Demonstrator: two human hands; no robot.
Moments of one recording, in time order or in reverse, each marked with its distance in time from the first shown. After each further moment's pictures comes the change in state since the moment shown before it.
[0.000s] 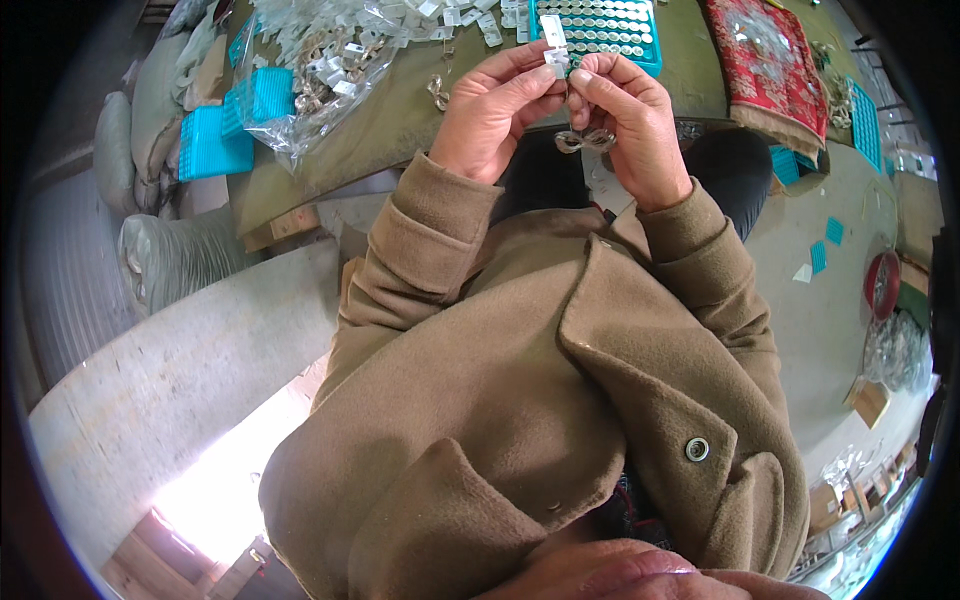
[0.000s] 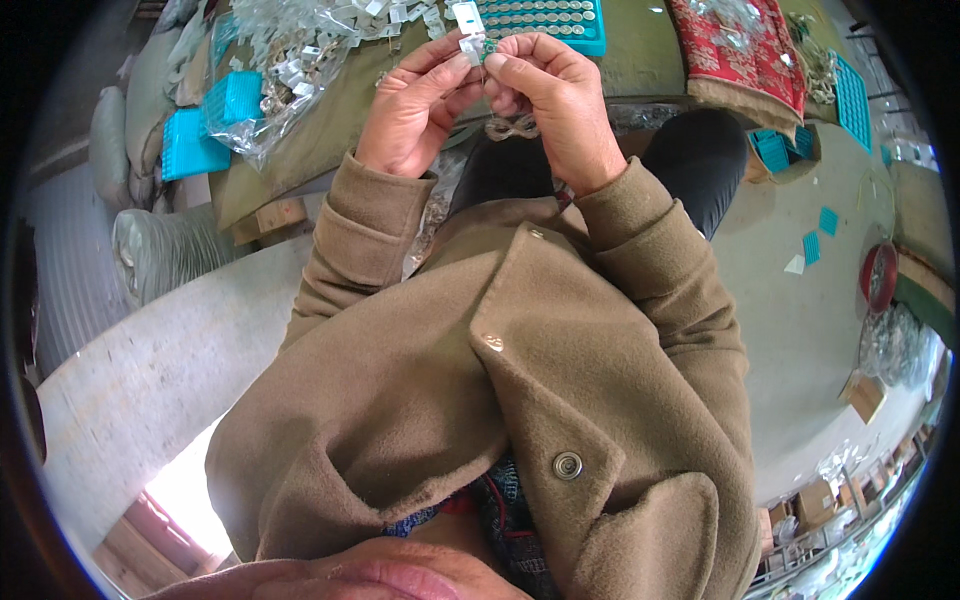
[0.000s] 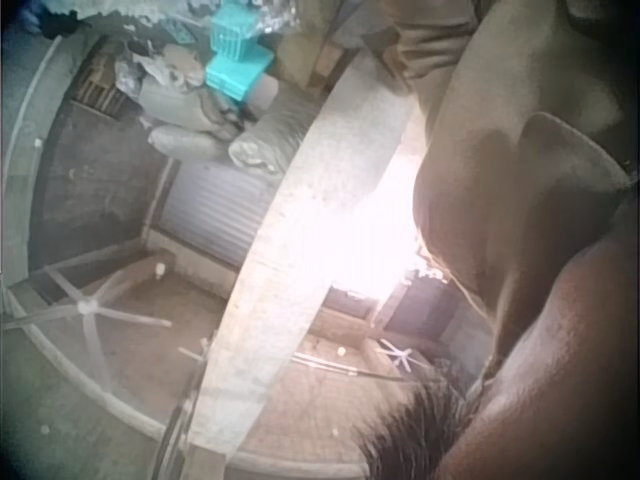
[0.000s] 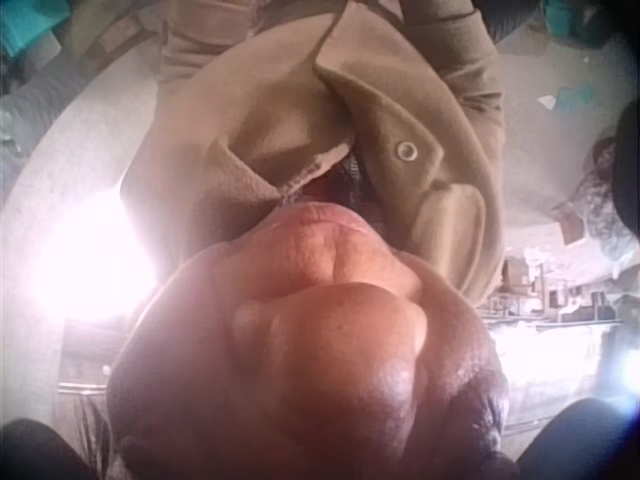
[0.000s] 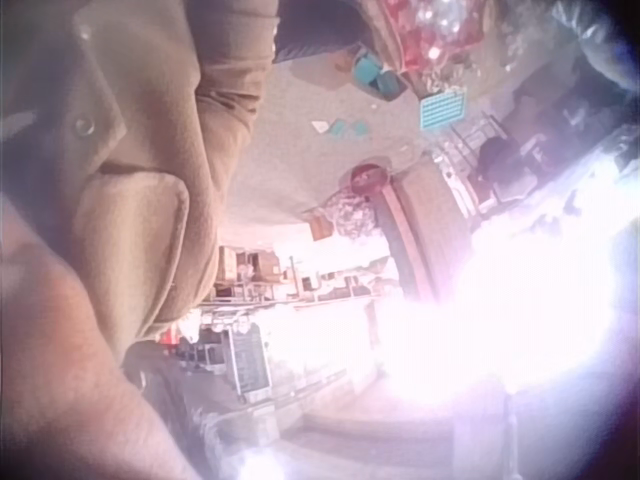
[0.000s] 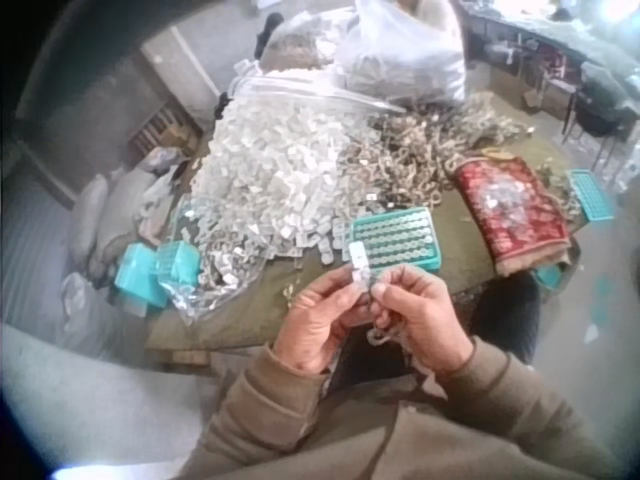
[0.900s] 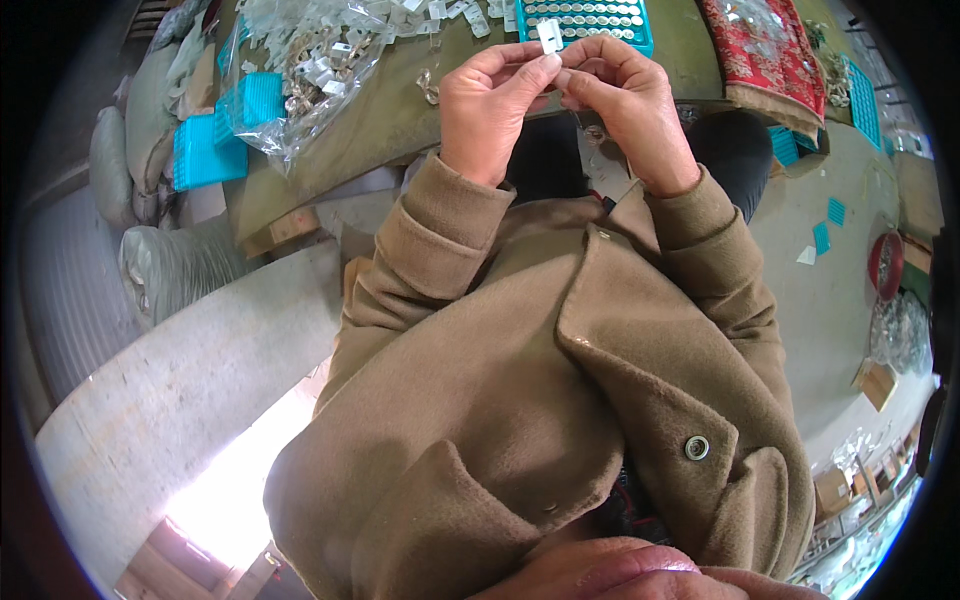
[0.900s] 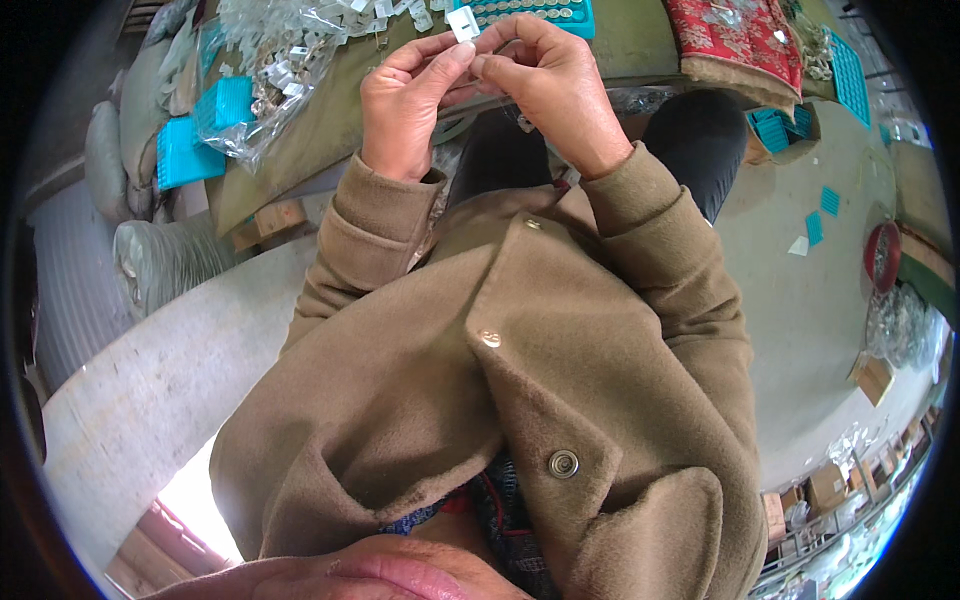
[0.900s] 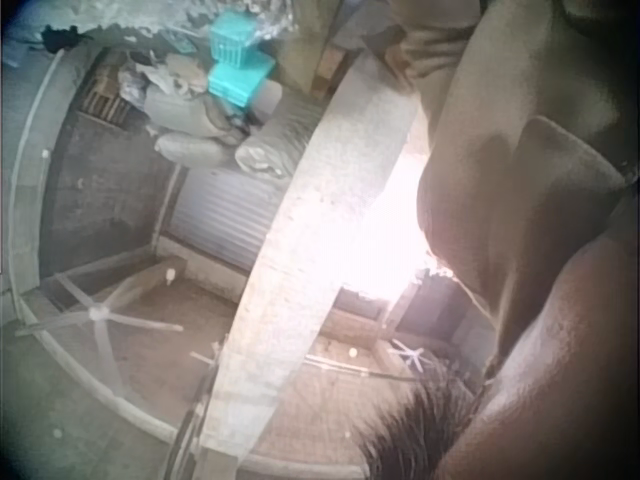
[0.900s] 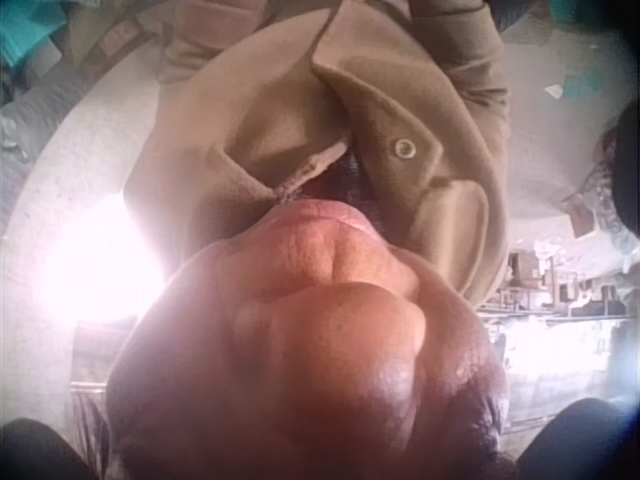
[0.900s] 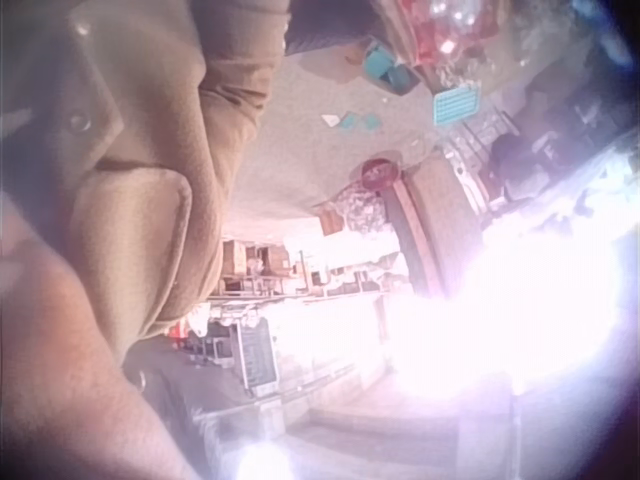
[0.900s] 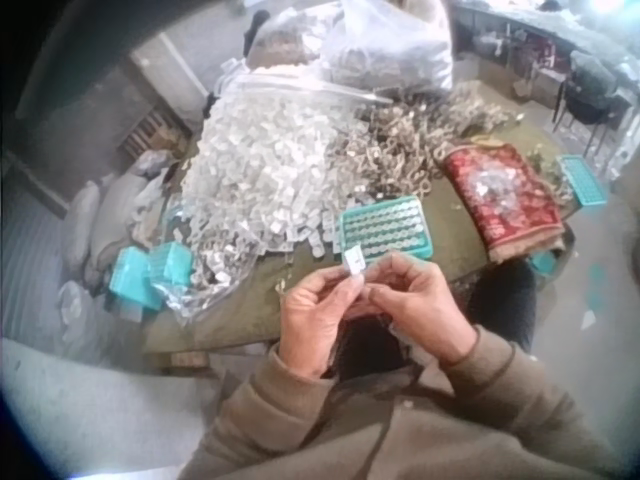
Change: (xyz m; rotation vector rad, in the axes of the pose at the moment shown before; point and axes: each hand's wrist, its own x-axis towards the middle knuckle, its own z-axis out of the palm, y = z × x) left_hand -0.008 -0.007 0.022 0.294 0.193 0.167; right_hand -0.003 -0.010 0.000 -0.342 -0.032 -0.049
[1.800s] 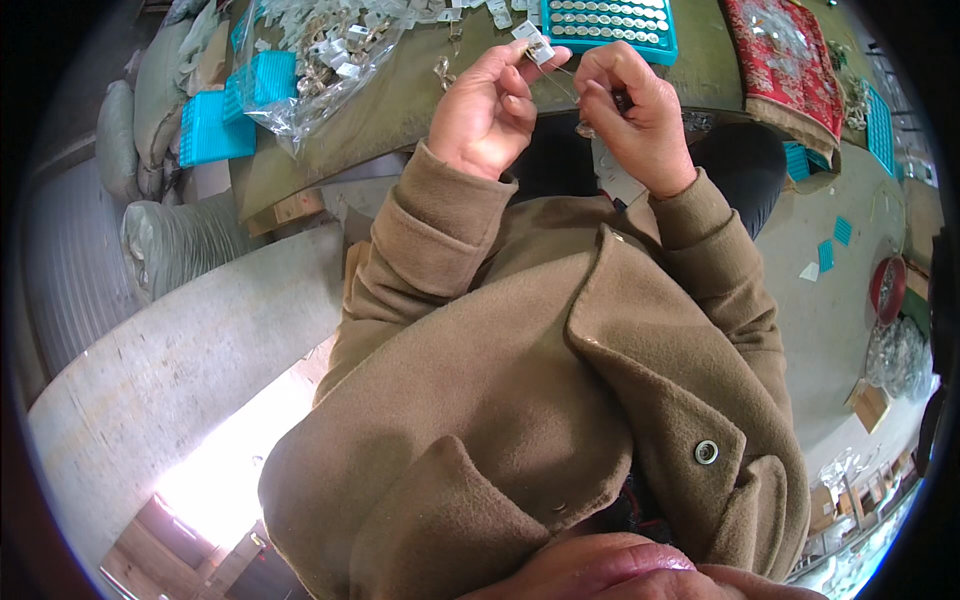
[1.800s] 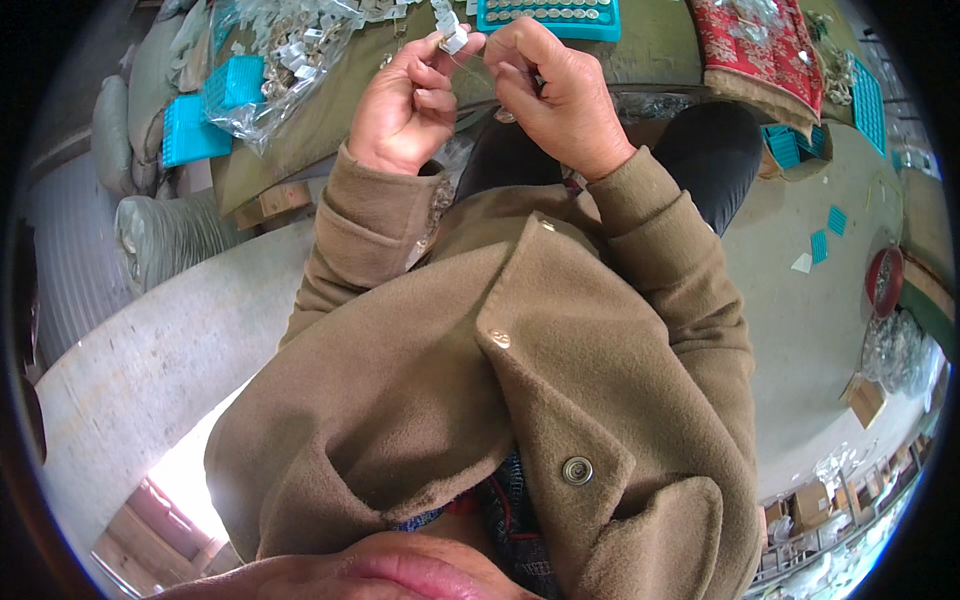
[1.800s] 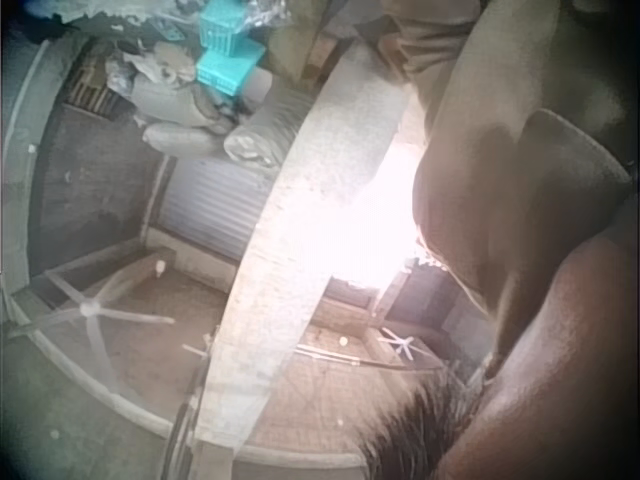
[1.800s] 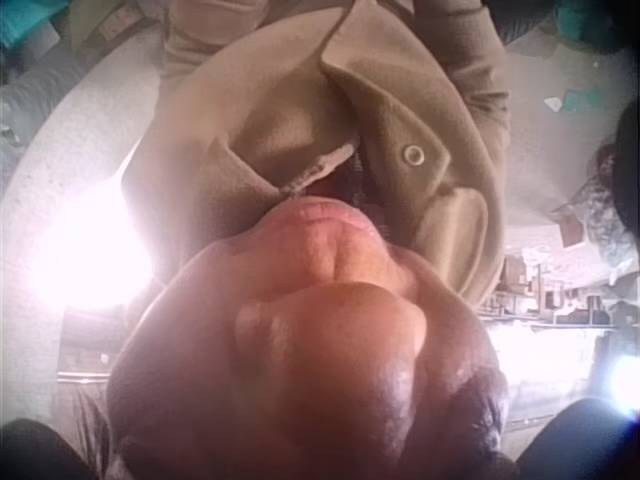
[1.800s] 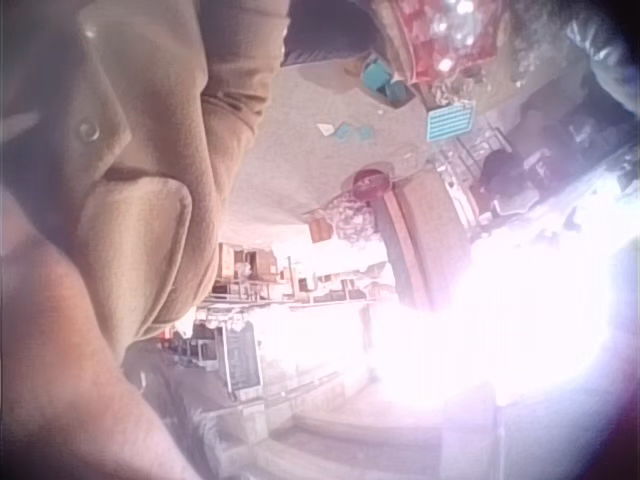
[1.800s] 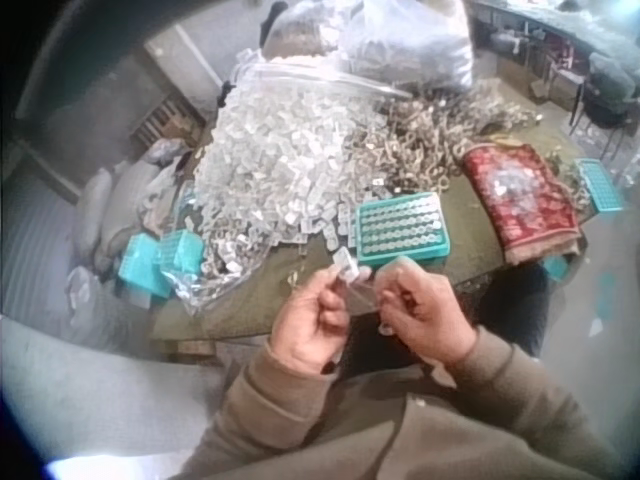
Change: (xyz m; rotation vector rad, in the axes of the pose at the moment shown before) left_hand 0.009 0.009 -0.033 -0.705 -0.017 -0.487; right_hand 0.002 0.017 0.000 -0.398 -0.070 -0.476
